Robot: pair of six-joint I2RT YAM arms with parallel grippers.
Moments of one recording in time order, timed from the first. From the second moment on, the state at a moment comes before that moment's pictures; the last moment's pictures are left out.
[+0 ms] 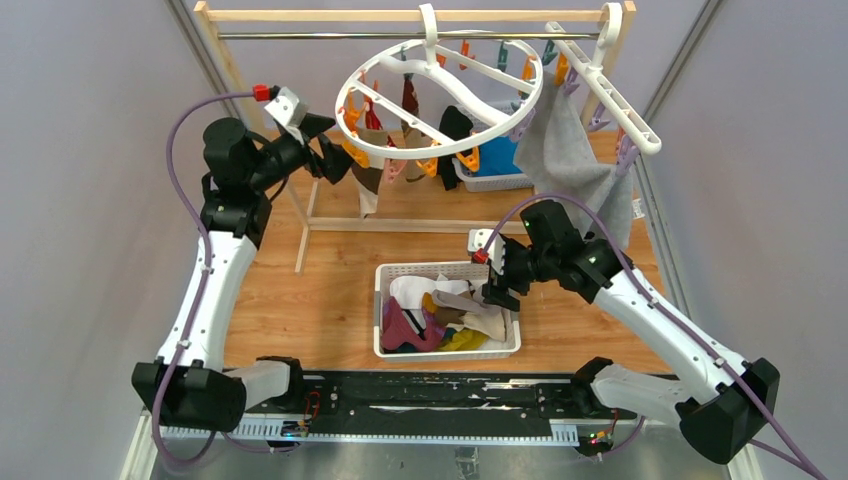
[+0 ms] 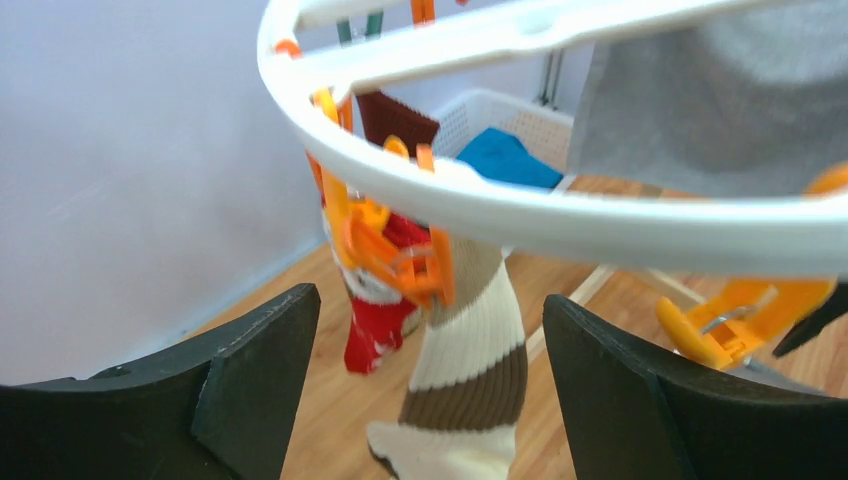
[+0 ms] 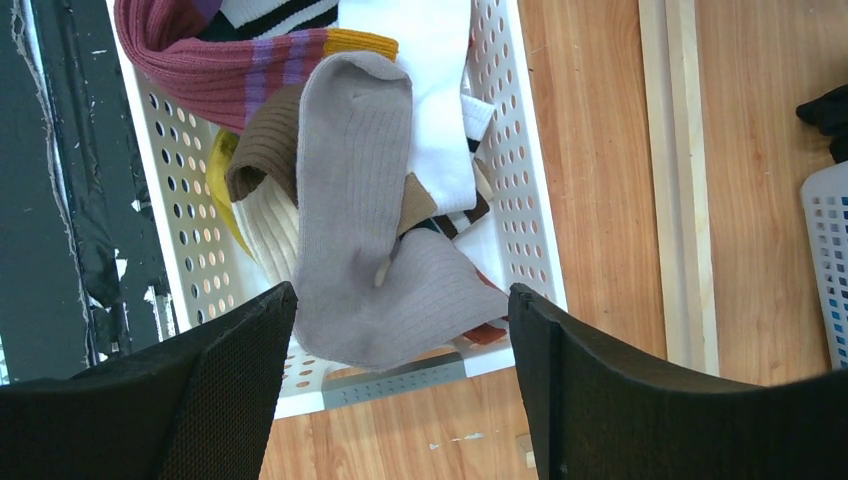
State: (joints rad) left arm -0.07 1.16 1.23 -0.05 0.73 0.05; right arm 0.63 1.06 0.99 -0.78 -0.50 -0.70
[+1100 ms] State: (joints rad) left arm -0.24 1.09 1.19 0.11 0.76 -0.24; right arm 0.63 1.14 1.08 -0.67 -0.65 -0.62
